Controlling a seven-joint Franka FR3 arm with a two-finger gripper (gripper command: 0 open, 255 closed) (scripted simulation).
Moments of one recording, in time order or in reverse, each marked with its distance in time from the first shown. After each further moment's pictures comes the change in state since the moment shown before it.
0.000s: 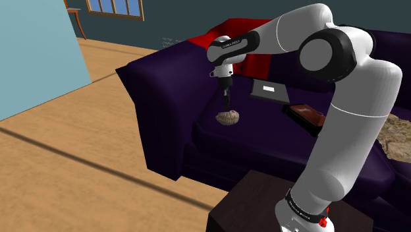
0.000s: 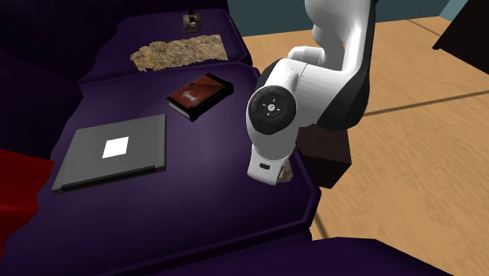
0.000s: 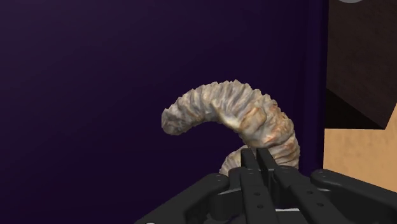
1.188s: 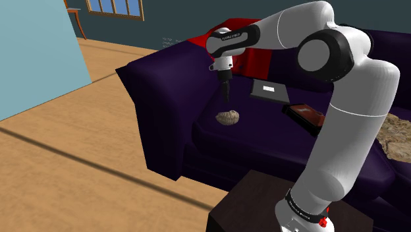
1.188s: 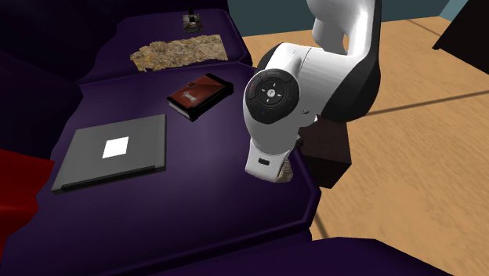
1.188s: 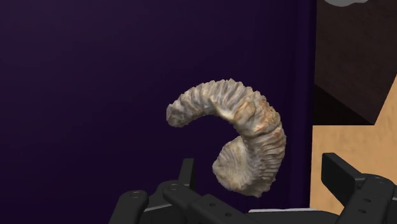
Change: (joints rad) arm -0.002 0.013 -0.001 0.099 0.001 -0.086 0.003
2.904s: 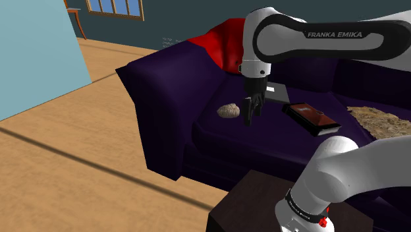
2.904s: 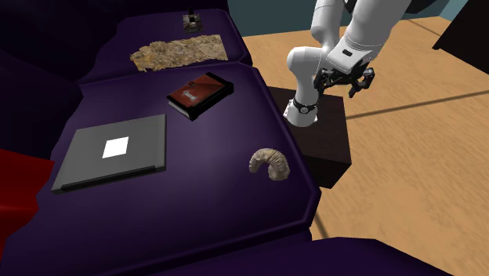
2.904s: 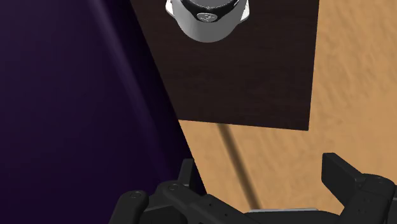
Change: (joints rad) arm 0.049 -0.918 0.259 -0.703 0.066 -0.053 0.764
